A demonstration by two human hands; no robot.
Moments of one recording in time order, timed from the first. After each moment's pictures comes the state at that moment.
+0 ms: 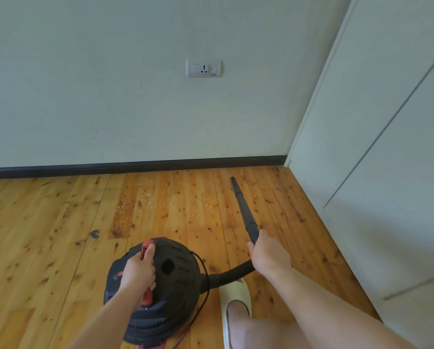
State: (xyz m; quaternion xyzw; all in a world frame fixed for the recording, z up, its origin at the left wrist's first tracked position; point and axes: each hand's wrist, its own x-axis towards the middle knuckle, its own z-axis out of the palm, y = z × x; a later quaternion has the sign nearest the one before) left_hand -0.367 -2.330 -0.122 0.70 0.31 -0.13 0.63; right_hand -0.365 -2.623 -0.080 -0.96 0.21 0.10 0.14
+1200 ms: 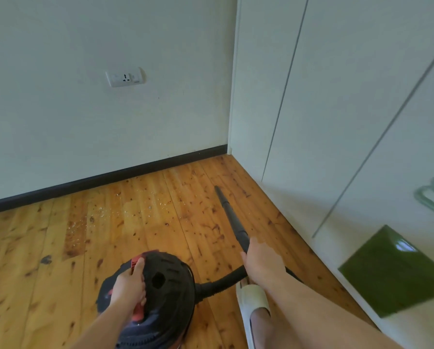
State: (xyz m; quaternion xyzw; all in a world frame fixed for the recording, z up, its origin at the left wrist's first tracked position) left_hand -0.460 -2.415 -0.113 0.76 0.23 -0.18 0.58; right_hand -0.535 -2.710 -0.066 -0.95 0.25 0.08 0.16
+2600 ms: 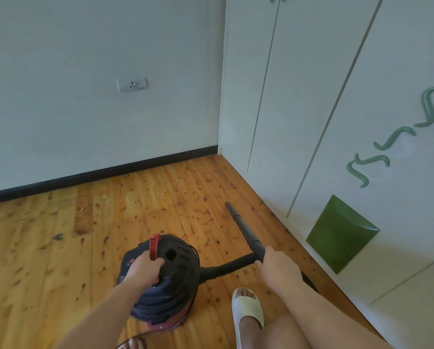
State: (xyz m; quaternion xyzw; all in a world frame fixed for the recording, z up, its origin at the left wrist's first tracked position) left_hand -0.608 -2.404 -0.057 0.89 0.04 -0.23 0.38; right_hand -0.741 -2.690 -0.027 -0.94 0.30 0.09 0.13
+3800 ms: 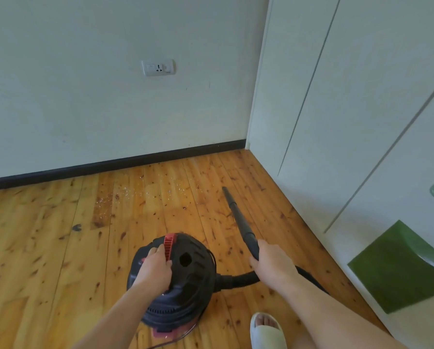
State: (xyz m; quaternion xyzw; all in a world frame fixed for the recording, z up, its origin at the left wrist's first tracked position) left_hand -0.520 -2.396 -0.100 0.95 -0.01 -0.14 0.28; right_hand -0.597 -2.669 -0.059 -0.96 0.19 0.09 0.18
